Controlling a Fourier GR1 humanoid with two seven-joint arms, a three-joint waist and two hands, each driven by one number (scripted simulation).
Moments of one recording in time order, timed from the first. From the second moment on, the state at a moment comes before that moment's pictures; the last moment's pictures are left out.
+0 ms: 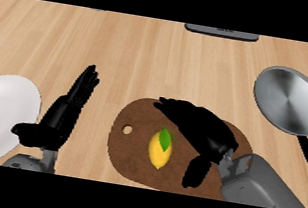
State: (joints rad) left arm -0.07 0.18 -0.26 -1.55 0.14 0.15 -0.13; right arm -0.47 -0.34 0.64 -1.62 0.40 0.38 0.36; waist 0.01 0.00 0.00
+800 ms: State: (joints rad) left arm -0.03 0.13 -0.22 -1.56 0.09 0.11 -0.12; right arm -0.38 -0.17 0.61 -1.51 0.66 0.45 0.34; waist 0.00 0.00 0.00
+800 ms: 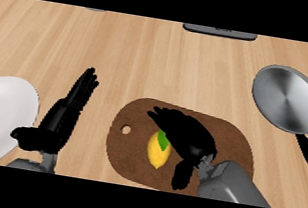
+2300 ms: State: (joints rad) left arm -0.02 0.07 -0.16 -1.59 0.02 0.05 -0.10; right arm -0.47 -0.03 0.52 -1.17 0.98 0.33 0.03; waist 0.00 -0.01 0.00
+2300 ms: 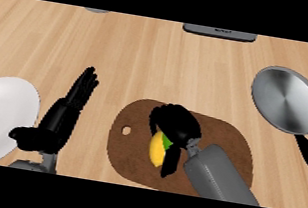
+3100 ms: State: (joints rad) left arm 0.01 0.08 -0.14 -1.61 0.02 0.04 -0.10; right arm -0.43 -0.01 0.28 -1.38 1.17 -0.01 0.50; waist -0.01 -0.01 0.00
